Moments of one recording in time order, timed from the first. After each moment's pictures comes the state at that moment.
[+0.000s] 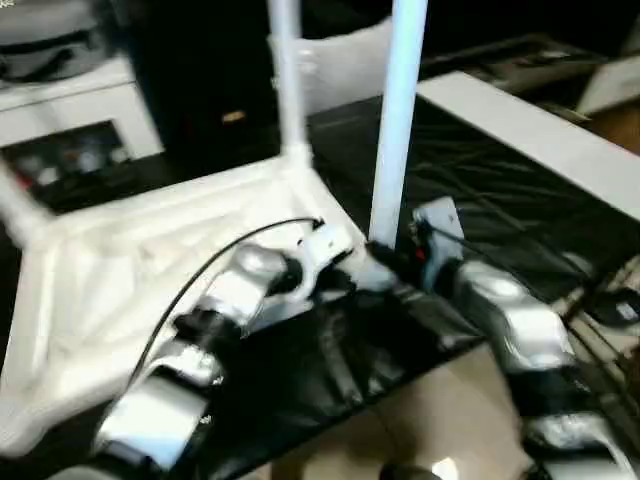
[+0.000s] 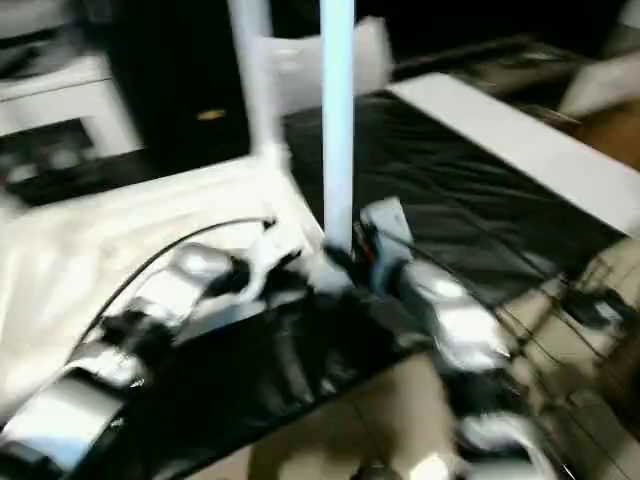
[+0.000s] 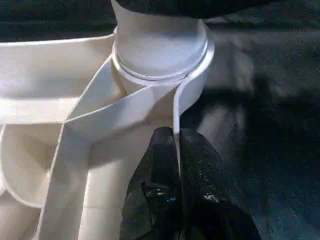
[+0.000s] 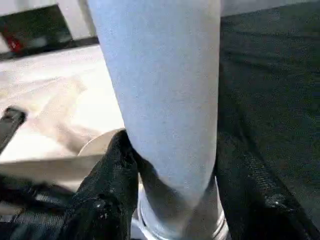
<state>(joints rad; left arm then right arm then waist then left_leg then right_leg) -0.77 0.07 -0.25 0.77 0.11 0.33 -0.76 -0.51 -0.13 -0.01 0.36 0.16 0.44 0.41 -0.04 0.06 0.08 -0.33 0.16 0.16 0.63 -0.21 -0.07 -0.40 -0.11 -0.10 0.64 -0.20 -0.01</state>
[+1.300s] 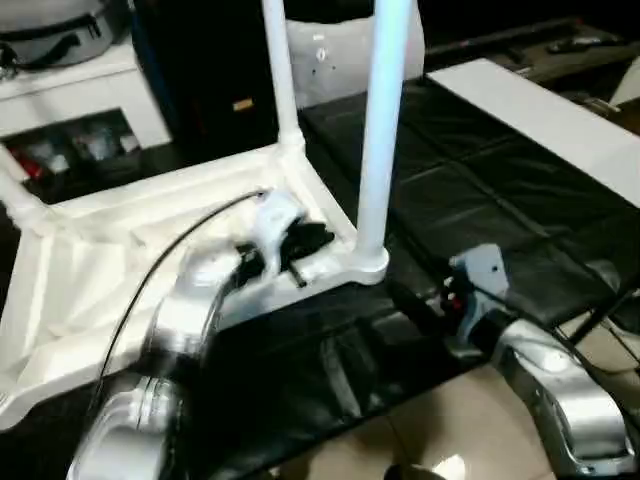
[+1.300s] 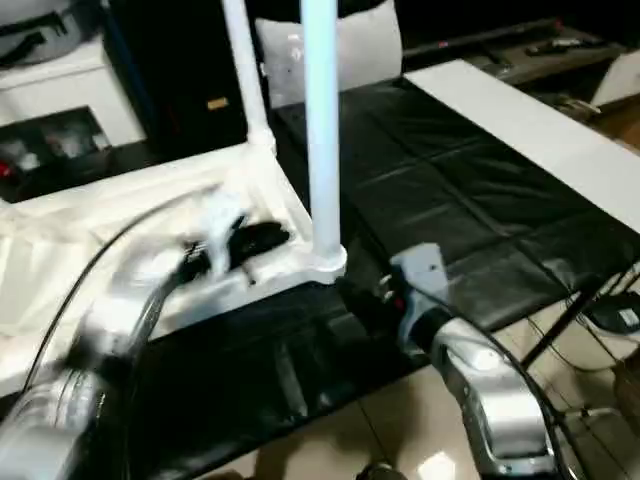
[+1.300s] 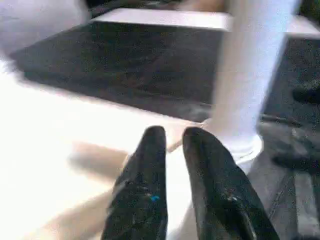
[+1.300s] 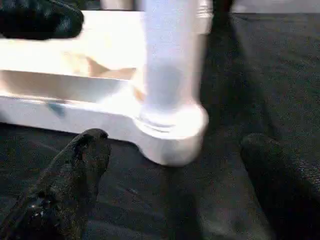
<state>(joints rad) -0.38 0.14 0.00 0.20 -0.08 0.22 -0.66 -0.06 -0.30 0.06 -0.21 0.16 0.44 0.49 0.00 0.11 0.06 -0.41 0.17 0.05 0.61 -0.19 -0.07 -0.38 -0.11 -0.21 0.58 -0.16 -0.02</state>
